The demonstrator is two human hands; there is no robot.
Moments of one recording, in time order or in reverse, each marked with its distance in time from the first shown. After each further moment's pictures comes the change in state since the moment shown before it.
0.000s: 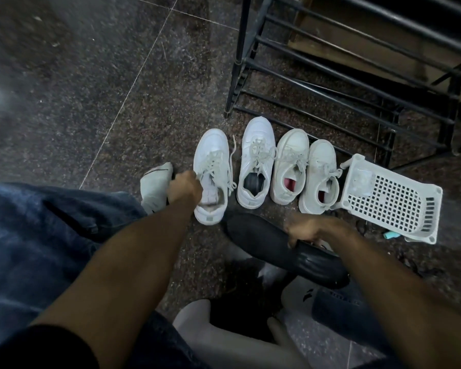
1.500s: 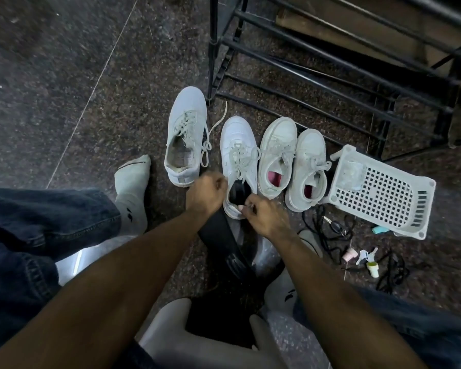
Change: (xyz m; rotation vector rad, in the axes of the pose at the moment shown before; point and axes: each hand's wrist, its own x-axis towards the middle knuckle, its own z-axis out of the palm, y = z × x) left_hand -0.033 0.063 0.048 -0.255 0.051 0.346; right_hand 0.063 -0.004 0.032 0.343 0.662 -0.065
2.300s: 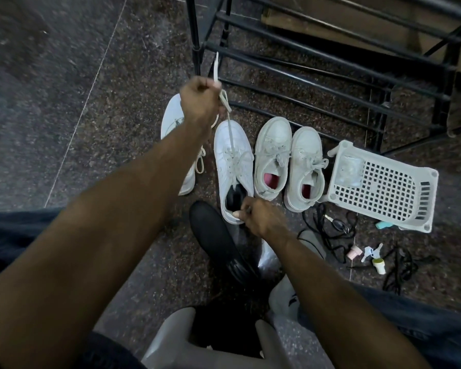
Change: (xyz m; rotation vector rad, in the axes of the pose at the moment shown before) left_hand 0.125 0.102 -0.078 -0.928 0.210 -0.158; right_hand 0.010 -0.001 -0.001 0.058 -0.081 0.042
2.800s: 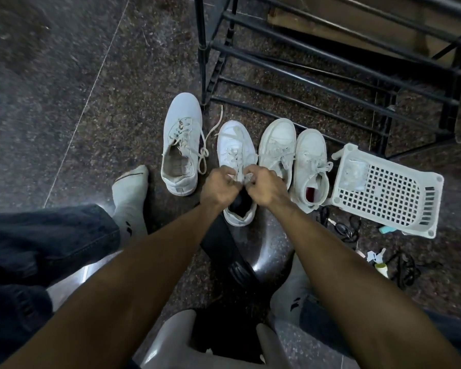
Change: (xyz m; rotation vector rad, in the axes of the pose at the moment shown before) left_hand -0.081 -0.130 -0.026 0.727 -0.303 -0.151; right_hand 0.044 -0.023 -0.042 0.054 0.119 -0.027
